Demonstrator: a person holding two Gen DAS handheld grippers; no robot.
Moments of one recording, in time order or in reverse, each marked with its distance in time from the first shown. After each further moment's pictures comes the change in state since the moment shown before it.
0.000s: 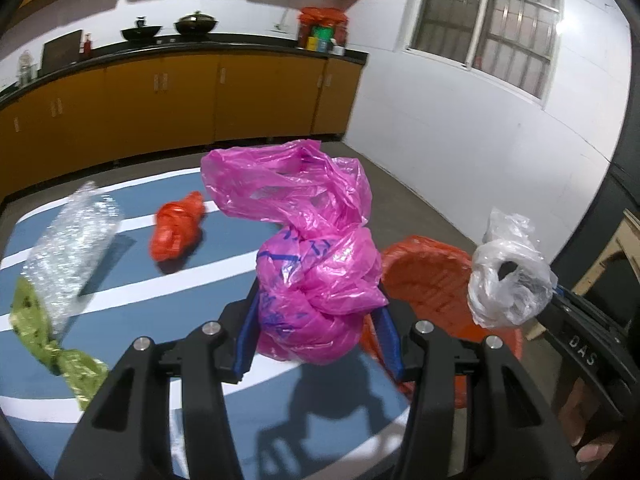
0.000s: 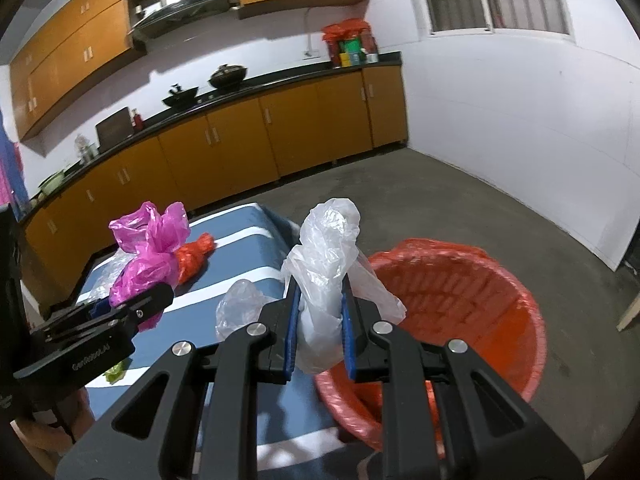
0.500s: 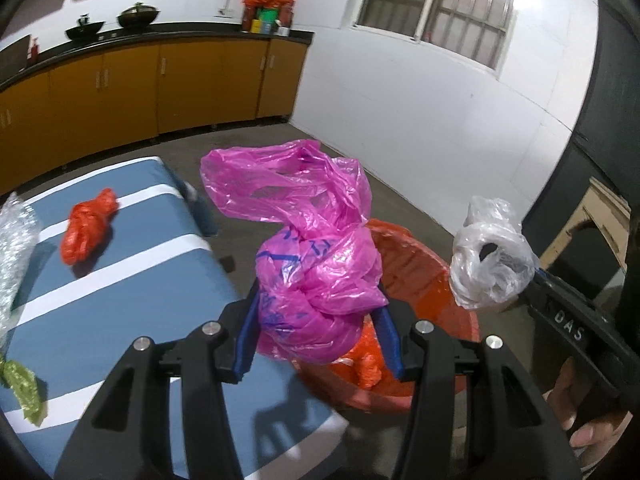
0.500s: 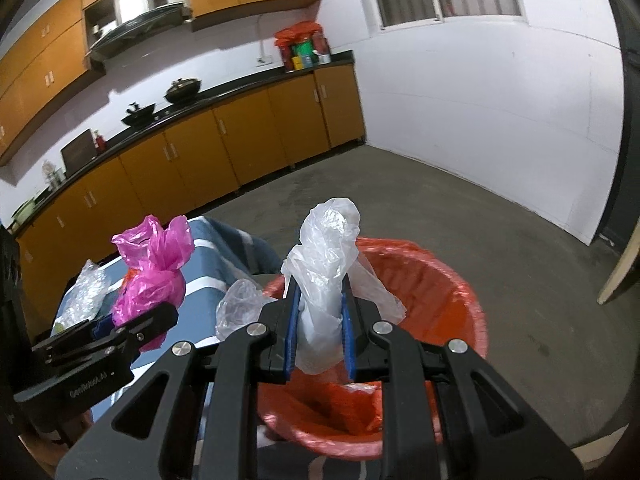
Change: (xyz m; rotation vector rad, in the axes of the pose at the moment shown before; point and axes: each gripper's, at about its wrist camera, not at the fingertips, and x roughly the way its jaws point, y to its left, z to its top) left arm 0.042 -0.063 -0.004 0.085 0.068 -0.156; right arm -0.010 -0.064 -0.004 0.098 -0.007 -0.111
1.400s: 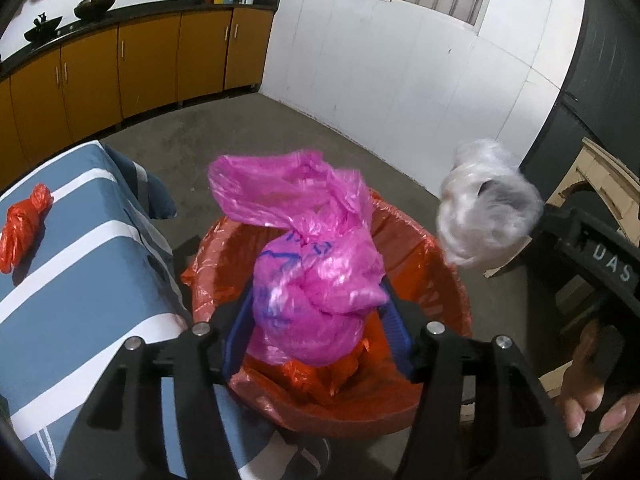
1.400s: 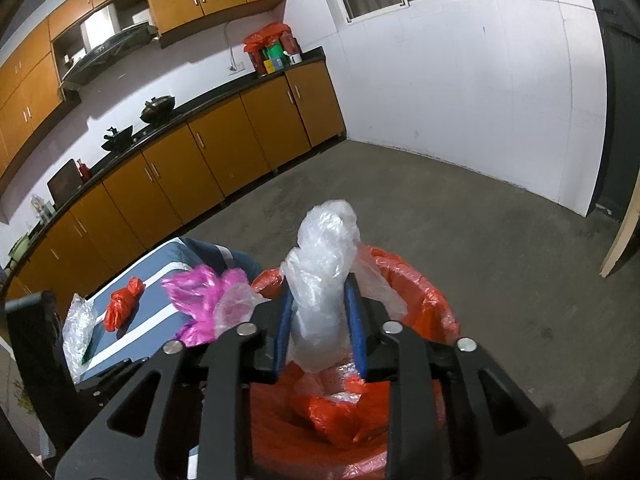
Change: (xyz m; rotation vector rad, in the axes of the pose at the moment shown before) left arm 0.072 -0.036 0.000 0.062 0.127 -0.057; right arm 0.015 -0.043 0.007 0.116 0.007 0.002
